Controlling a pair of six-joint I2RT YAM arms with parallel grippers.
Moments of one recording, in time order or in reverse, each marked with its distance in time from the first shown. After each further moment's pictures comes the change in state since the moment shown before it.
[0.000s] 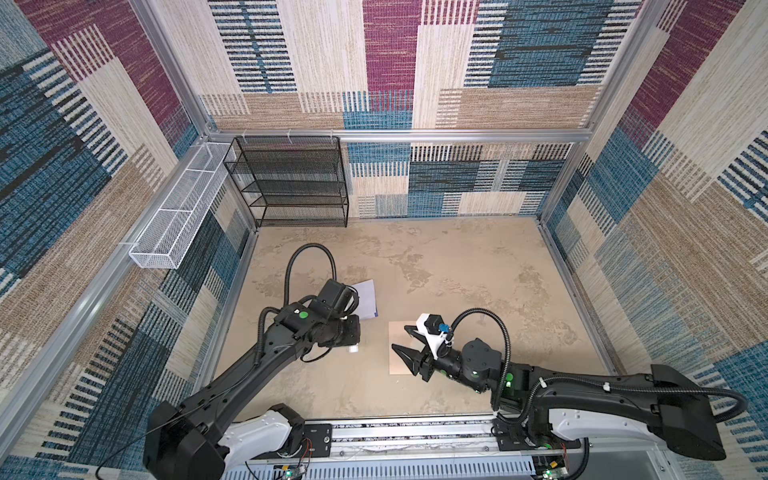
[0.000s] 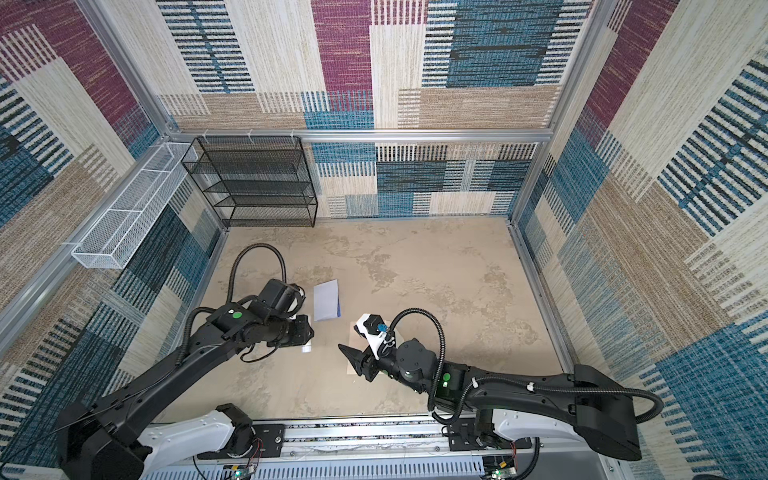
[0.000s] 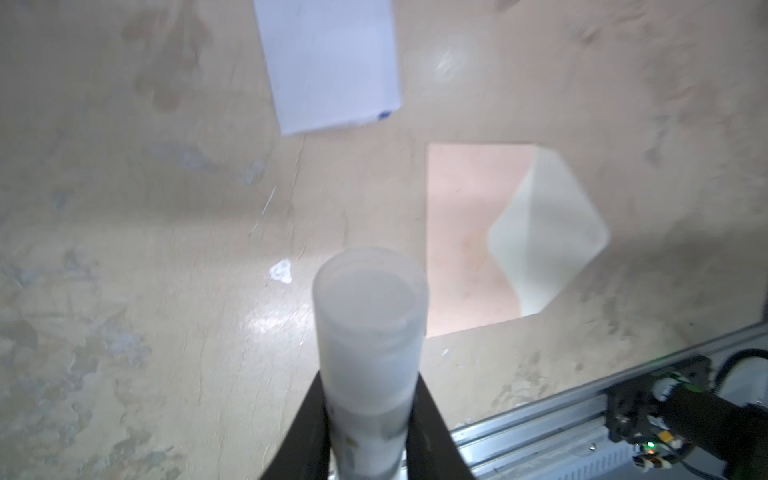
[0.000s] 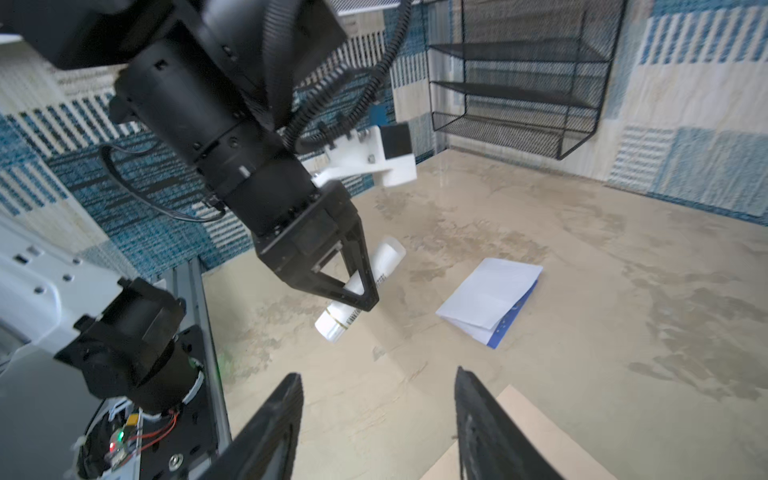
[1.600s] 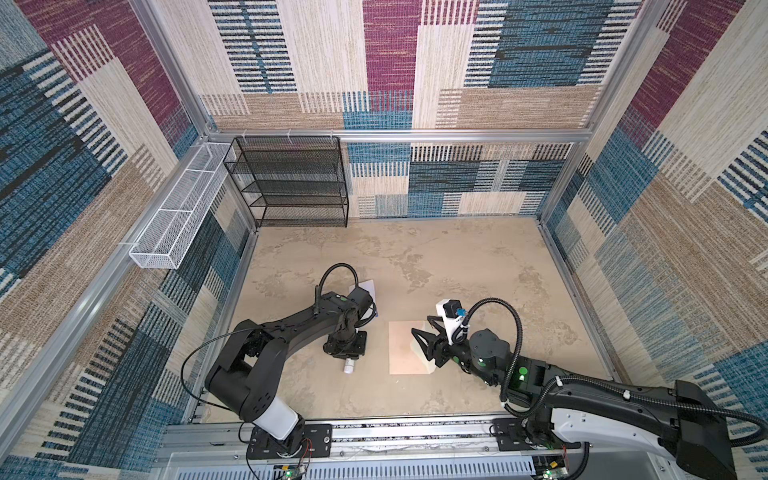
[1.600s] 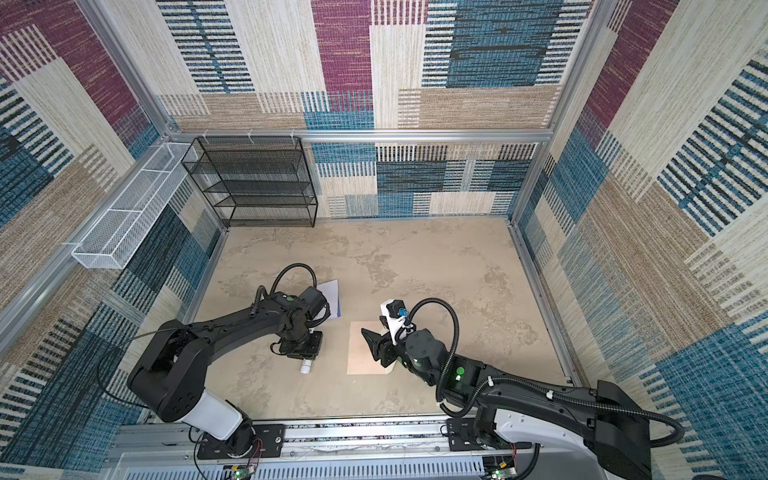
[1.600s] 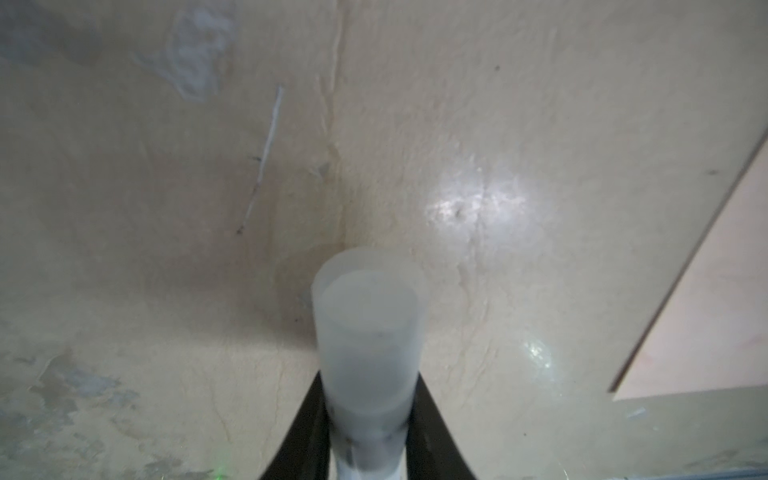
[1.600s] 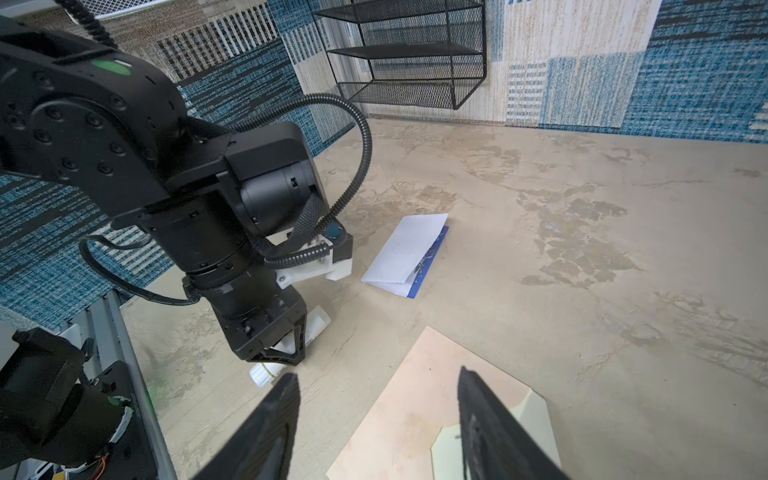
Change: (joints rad) left arm 0.010 0.469 -0.051 -0.026 -0.018 0.111; right arm -0.124 -0.089 -0.020 -0.214 0.049 0.142
